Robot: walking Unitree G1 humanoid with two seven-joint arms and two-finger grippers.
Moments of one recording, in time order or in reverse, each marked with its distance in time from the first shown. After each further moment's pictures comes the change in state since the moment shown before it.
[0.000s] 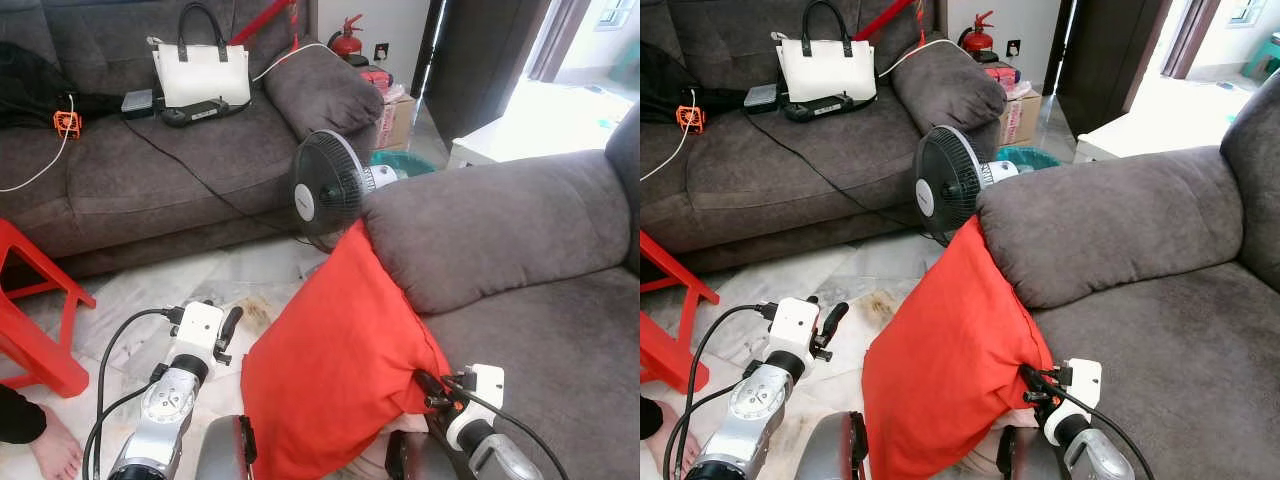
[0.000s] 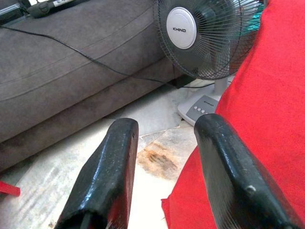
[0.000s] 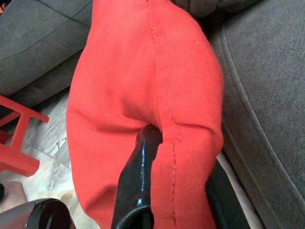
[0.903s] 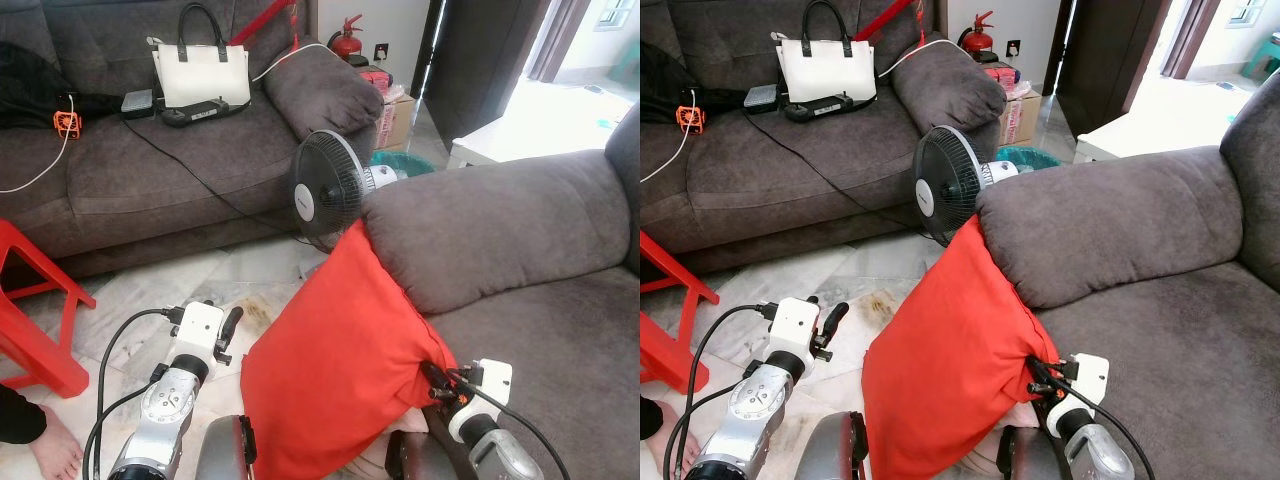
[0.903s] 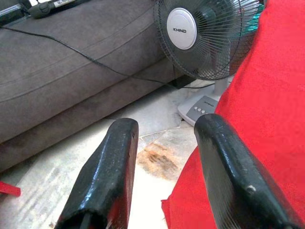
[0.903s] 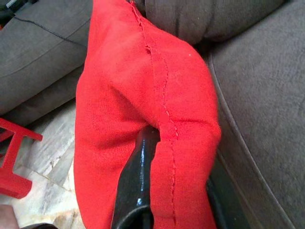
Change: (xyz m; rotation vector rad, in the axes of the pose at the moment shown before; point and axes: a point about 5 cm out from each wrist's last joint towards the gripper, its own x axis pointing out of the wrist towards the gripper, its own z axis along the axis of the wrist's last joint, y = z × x) left arm 0.000 0.000 0.000 0.000 0.000 0.000; right arm 0.004 0.000 0.009 0.011 -0.073 -0.033
